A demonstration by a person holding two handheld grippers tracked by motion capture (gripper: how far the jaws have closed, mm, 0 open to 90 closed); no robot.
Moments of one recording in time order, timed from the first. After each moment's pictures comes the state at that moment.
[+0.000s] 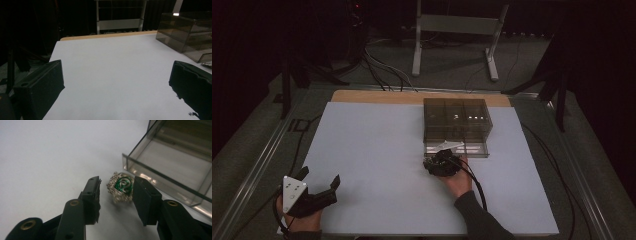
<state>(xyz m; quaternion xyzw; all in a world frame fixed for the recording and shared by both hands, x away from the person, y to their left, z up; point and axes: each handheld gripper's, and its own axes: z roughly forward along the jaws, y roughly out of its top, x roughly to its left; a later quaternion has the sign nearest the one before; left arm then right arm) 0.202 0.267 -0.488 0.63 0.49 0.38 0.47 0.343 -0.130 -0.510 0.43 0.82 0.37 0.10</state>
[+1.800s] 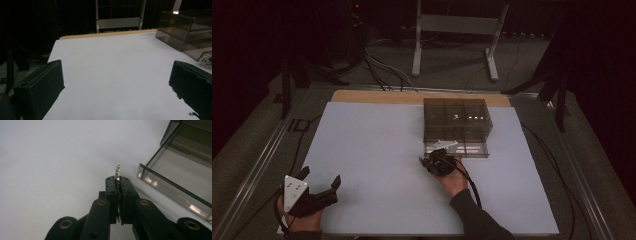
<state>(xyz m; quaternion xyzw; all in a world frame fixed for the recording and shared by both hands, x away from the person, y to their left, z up) 0.203 0.266 -0.488 0.63 0.49 0.38 0.47 0.342 -0.113 -0.505 0.41 0.83 0.36 0.10</state>
